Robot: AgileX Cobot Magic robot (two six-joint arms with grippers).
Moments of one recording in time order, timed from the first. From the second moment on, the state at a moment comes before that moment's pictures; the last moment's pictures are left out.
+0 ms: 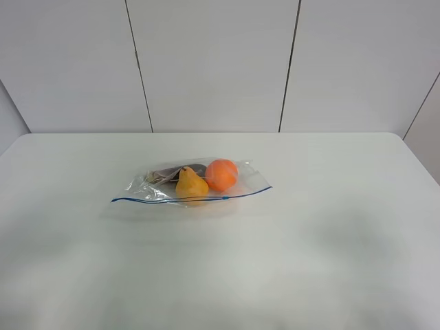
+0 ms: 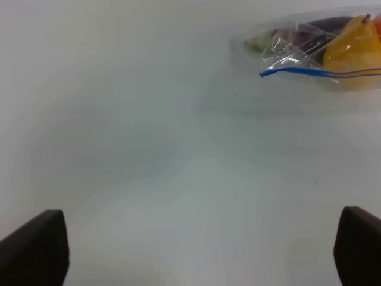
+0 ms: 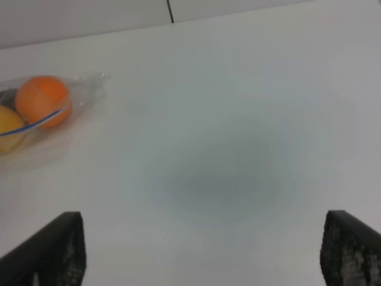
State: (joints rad) left arm 0.05 -0.01 -0.49 -0.06 1.07 0.06; right arm 0.03 -0.01 -0.50 0.03 1.03 0.08
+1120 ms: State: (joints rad) left arm 0.05 -0.01 -0.49 -0.06 1.07 0.06; right arm 0.03 -0.01 -0.50 0.03 1.03 0.08
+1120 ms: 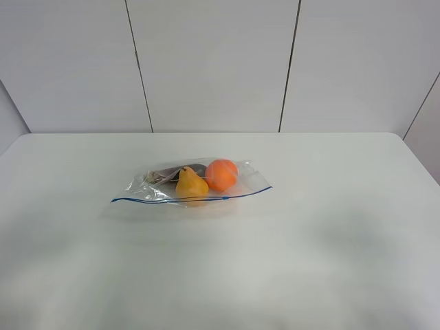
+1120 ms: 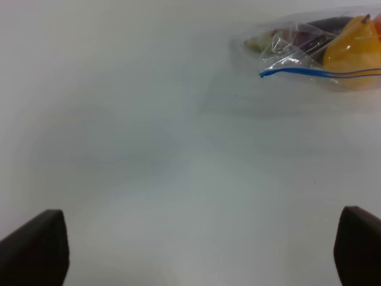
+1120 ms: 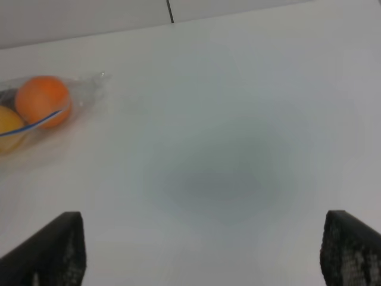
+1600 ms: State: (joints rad) left arm 0.05 -0.01 -0.49 -0.06 1.07 0.06; right arm 0.03 -0.01 -0.50 0.05 1.00 0.08
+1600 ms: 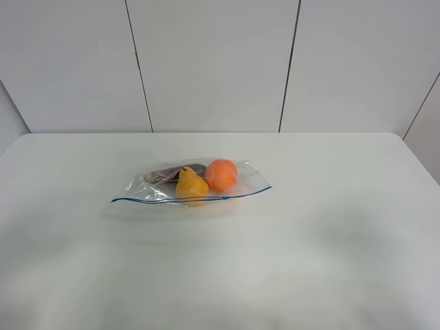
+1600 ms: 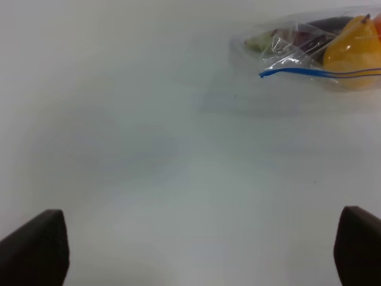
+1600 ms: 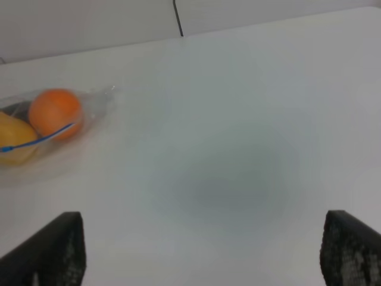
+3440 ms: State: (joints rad) left arm 0.05 -0.01 -0.49 -0.06 1.07 0.06; right arm 0.03 1.51 -0.70 1.22 0.67 -0.67
